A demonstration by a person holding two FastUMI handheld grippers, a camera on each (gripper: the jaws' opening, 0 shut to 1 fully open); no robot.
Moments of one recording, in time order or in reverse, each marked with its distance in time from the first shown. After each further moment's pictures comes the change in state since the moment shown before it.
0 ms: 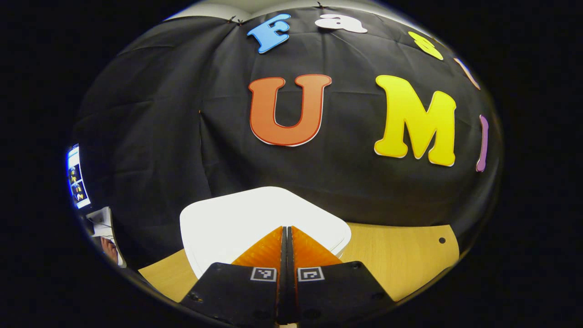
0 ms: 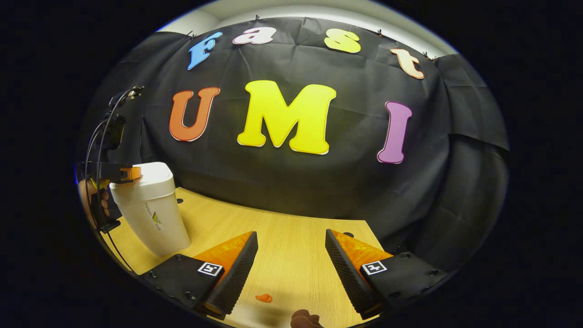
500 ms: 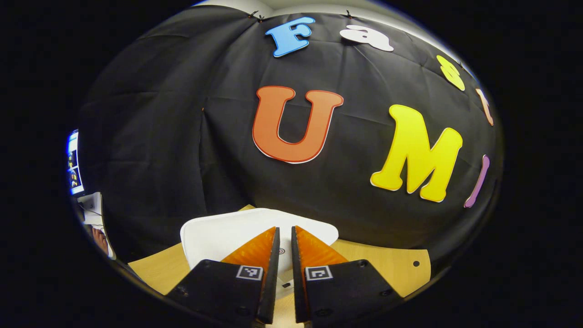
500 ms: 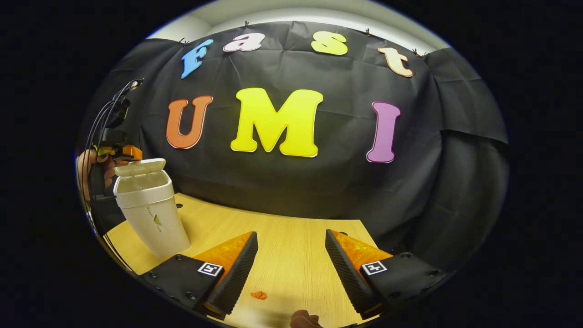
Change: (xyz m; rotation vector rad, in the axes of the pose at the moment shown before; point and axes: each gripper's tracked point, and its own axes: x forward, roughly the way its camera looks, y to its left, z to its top) left arm -0.006 -0.003 0.066 -0.094 -0.025 -0.018; right arm -0.018 -0.034 -0.002 0.051 -0.006 -0.010
